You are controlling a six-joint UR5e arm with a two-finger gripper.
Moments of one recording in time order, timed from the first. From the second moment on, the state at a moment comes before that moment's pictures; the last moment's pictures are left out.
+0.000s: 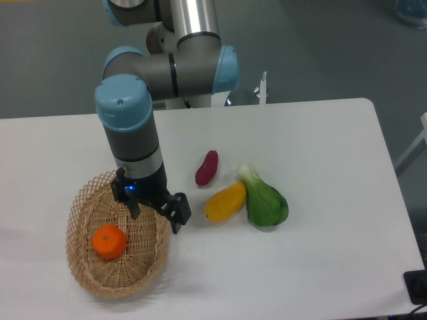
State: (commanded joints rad) arm 2.13 -1.90 -1.56 -0.94 1.59 0.59
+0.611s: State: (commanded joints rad) arm 2.12 -1.91 -1.56 -0.94 1.58 0.54
